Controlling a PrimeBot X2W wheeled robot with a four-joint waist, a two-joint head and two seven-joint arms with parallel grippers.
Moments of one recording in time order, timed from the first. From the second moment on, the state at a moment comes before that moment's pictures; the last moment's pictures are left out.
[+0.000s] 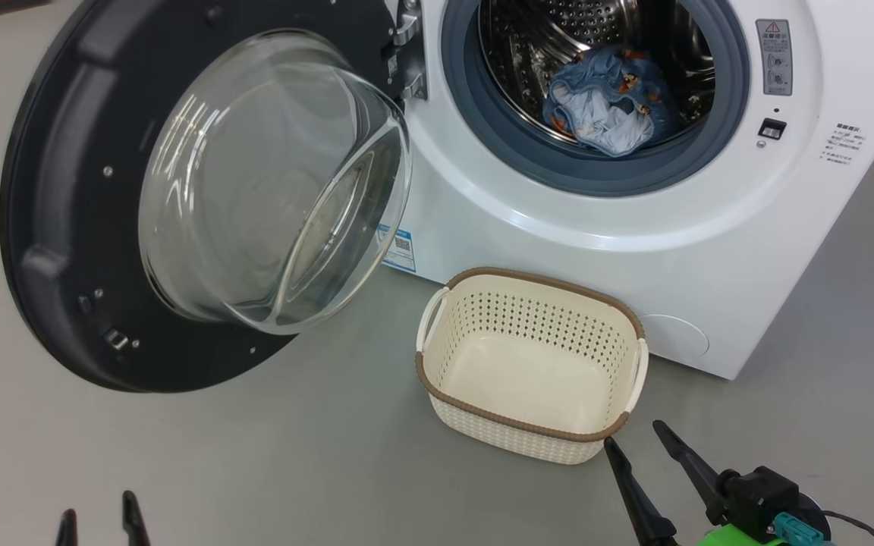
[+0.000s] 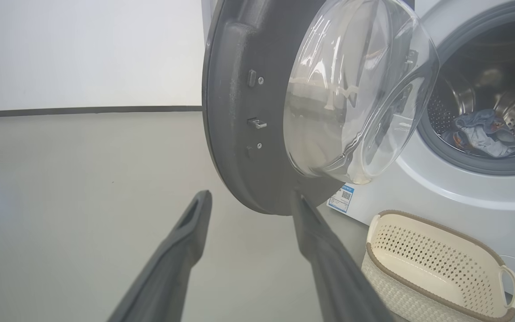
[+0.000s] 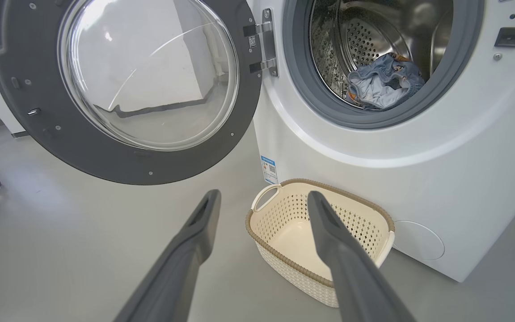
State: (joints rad) left arm 0.25 0.05 0.05 -0.05 -0.24 0.20 -0.26; right arm 0.00 -0.14 0.20 0.22 0.25 0.13 -0.25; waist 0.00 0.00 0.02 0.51
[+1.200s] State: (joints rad) left arm -0.22 0.20 0.49 0.14 -0.67 -0.04 -0.19; right arm 0.00 -0.12 0.19 0.23 0.26 0.13 -0.25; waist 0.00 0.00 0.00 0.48
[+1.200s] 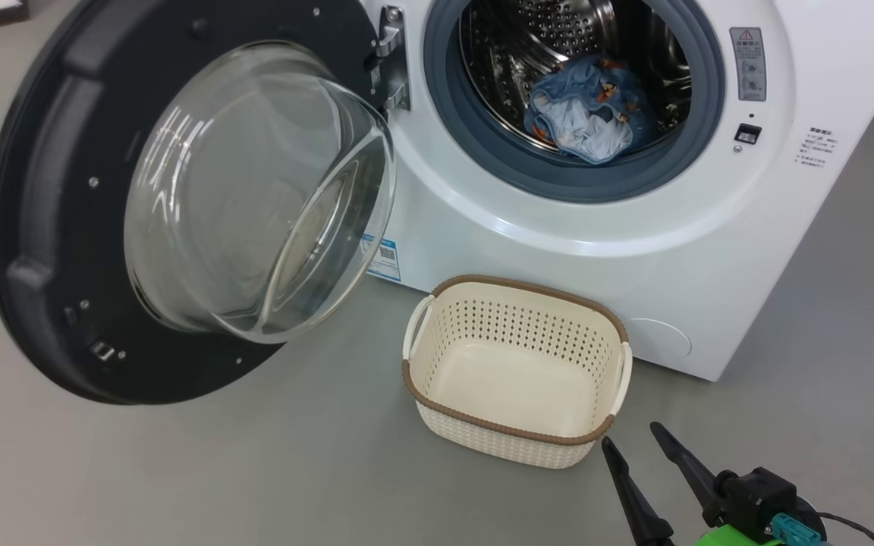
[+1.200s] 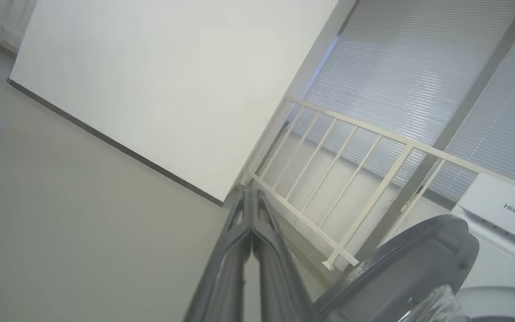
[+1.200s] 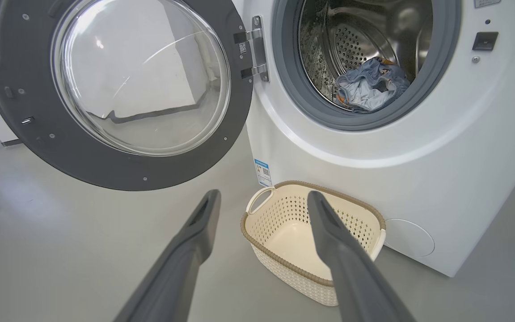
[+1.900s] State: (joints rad) left arm -0.57 0.32 0.68 0.66 -1.24 -0.08 0.30; right arm -0.02 -0.17 0.21 0.24 0.29 0.13 -0.25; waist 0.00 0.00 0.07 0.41
